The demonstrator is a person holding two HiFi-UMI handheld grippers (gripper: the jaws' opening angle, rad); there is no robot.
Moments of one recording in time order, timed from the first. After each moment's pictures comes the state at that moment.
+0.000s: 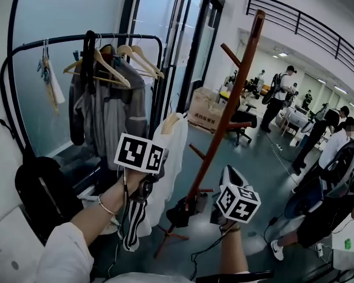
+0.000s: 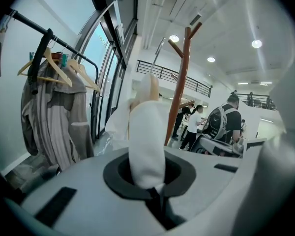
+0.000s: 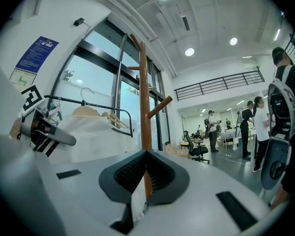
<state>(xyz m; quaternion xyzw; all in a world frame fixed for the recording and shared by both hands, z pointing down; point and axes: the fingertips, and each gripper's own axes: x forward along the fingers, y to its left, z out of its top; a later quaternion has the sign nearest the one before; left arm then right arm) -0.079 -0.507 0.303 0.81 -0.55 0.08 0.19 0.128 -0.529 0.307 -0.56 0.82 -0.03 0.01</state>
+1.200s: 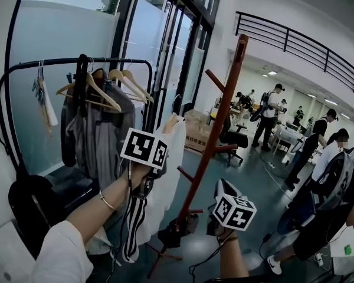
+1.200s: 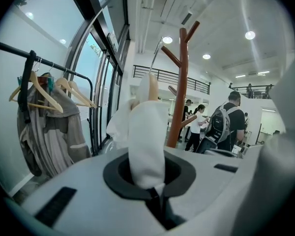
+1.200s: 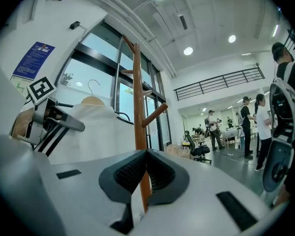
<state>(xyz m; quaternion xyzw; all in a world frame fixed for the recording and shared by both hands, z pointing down) -0.063 -0.548 0.232 0.81 -0.56 0.10 0.14 0.144 -0.546 0.282 -0.56 0.83 -0.04 0.02</state>
